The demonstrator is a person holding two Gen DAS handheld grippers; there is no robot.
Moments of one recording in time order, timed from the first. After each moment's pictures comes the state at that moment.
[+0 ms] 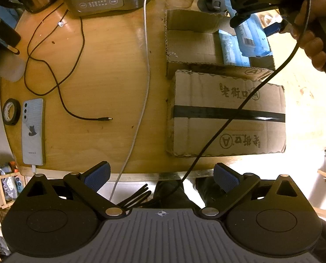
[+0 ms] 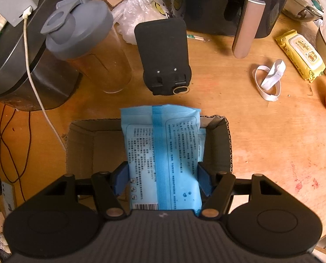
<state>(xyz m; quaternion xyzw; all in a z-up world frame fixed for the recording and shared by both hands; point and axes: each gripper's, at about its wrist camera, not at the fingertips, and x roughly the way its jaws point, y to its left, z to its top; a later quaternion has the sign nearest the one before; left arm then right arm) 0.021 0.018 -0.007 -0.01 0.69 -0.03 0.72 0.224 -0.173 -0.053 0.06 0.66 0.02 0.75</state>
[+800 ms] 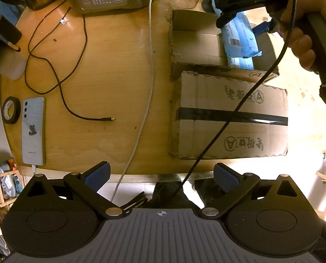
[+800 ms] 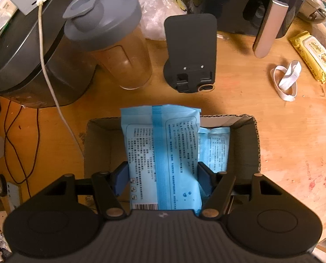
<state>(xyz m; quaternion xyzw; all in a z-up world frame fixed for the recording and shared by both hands) 0.025 0.028 -0.010 -0.02 0.69 -0.03 0.72 0.226 -0.139 -0.060 0.06 0.67 0.03 0.74</state>
